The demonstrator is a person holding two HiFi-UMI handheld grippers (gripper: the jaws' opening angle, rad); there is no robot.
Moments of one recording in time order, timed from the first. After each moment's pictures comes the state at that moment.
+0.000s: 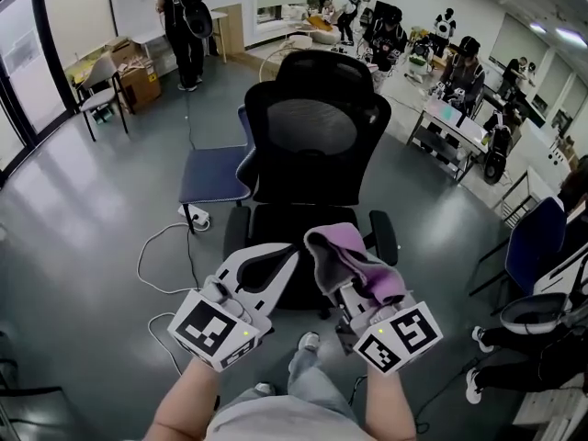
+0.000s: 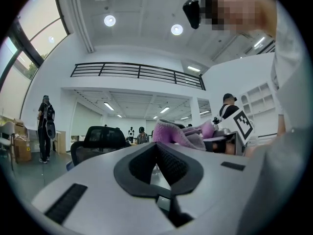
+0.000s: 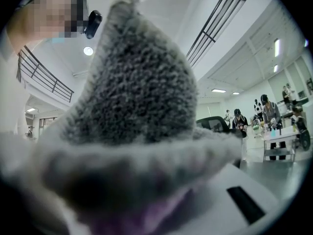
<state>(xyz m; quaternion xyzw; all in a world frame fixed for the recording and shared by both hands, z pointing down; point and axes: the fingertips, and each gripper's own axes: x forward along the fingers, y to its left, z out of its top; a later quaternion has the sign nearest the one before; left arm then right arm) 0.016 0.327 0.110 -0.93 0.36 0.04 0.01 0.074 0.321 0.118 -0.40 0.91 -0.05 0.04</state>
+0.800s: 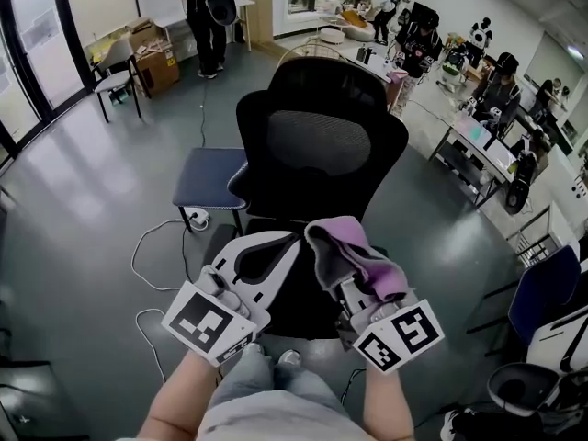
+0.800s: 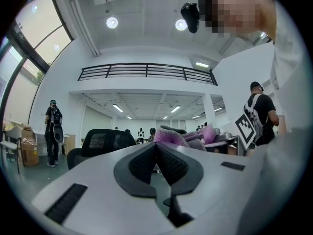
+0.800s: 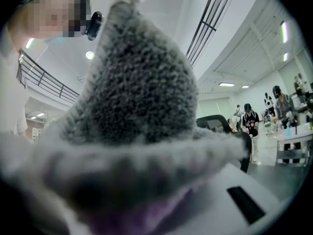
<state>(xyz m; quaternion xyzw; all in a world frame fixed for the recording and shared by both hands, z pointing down) 0.074 0.180 0.097 -0.91 0.42 0.03 0.02 0.130 0.169 0.117 -0.35 0.94 -0.06 0.04</state>
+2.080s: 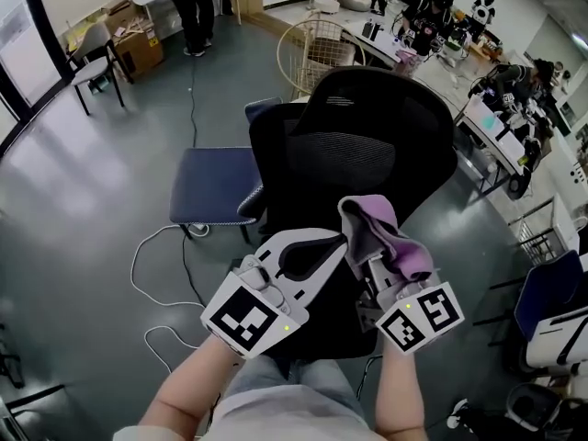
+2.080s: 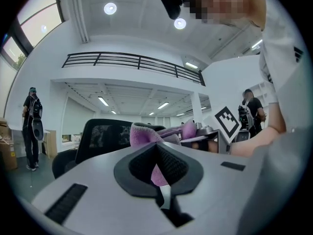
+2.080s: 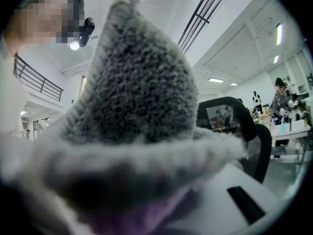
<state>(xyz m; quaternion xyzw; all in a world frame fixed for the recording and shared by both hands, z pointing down) 0.009 0.014 0.122 -0.95 0.32 0.01 0.02 0.040 -0.022 0.137 -0.42 0.91 -0.09 0.02</state>
